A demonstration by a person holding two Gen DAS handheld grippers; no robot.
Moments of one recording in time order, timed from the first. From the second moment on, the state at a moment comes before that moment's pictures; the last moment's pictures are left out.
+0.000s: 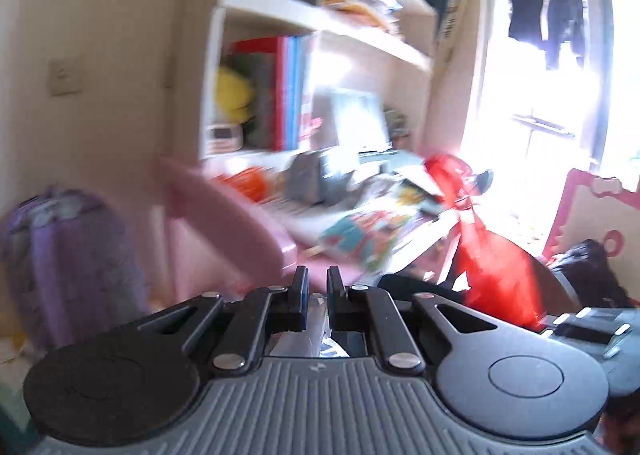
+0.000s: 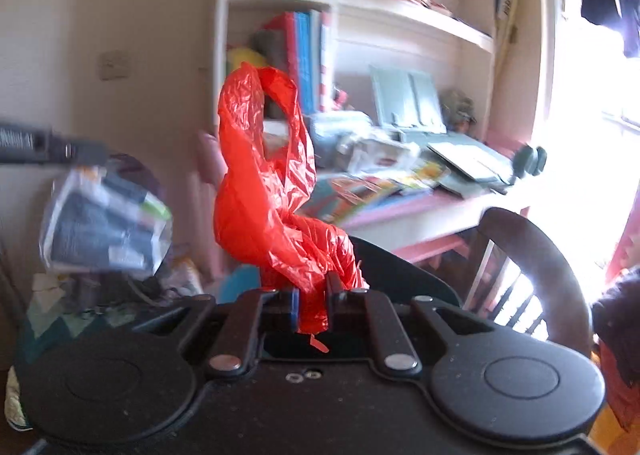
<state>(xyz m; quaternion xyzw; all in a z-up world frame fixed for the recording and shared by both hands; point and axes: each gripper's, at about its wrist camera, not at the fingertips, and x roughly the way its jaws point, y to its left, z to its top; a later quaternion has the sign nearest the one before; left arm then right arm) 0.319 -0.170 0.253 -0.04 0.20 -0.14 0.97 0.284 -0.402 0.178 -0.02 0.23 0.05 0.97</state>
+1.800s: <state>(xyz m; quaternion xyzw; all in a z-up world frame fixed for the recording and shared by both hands) 0.252 -0.099 0.175 -0.03 0.31 -0.14 0.94 0.214 -0.284 0.153 -0.05 0.29 0.20 0.93</state>
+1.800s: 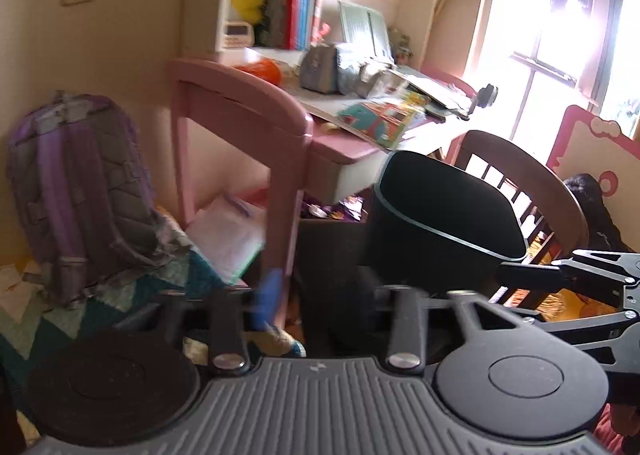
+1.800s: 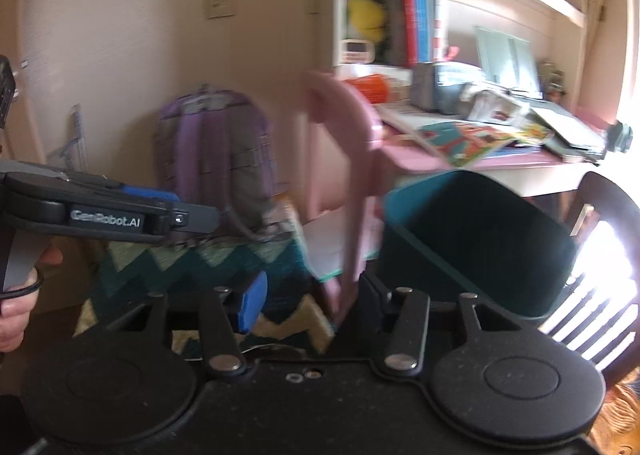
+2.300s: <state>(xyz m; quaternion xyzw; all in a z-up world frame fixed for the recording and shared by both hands) 0.163 0.038 0.105 -0.07 0.29 -0.04 0.95 0.196 -0.150 0.054 -0.07 0.36 0.32 0.87</state>
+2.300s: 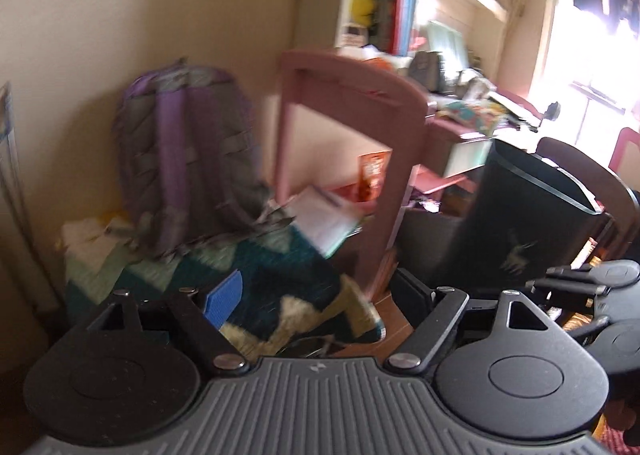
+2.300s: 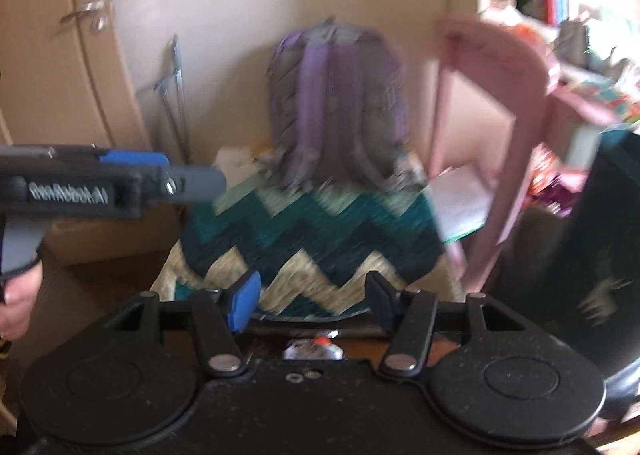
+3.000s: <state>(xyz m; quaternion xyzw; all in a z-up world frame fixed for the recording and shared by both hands) 0.196 0.161 -0.202 -0.20 0.48 0.14 0.84 0.275 -0.048 -0.215 -0.13 0.49 0.32 0.80</state>
